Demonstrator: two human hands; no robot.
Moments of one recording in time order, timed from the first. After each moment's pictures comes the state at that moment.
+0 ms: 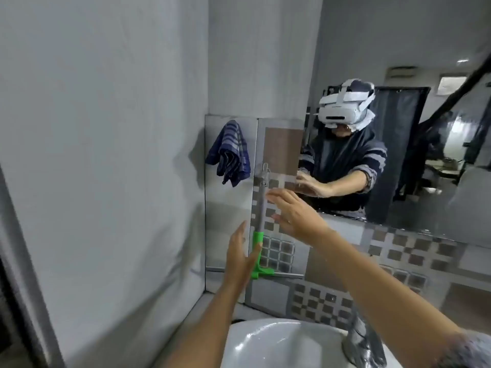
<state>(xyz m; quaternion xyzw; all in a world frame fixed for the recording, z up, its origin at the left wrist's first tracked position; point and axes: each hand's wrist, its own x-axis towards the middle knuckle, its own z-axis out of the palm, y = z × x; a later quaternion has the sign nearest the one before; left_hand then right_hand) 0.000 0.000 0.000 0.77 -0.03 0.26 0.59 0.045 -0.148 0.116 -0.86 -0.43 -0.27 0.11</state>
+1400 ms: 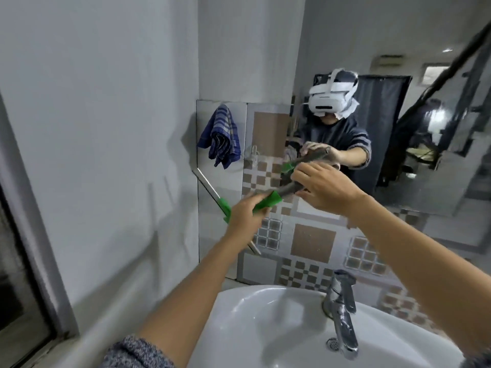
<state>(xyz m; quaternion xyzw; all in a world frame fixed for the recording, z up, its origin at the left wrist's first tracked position) -0.031 -0.022 0.073 0.81 -0.17 0.27 0.49 -0.012 -0.212 0.167 -0.84 -0.40 -0.34 -0.13</state>
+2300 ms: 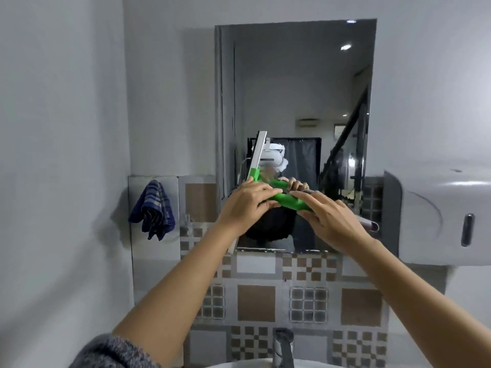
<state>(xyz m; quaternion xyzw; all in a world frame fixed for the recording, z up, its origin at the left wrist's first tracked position) -0.021 -0.133 0.240 0.75 -0.44 0.45 0.19 -0.088 -0.335 0.226 -0.89 -0.18 -0.42 0.01</state>
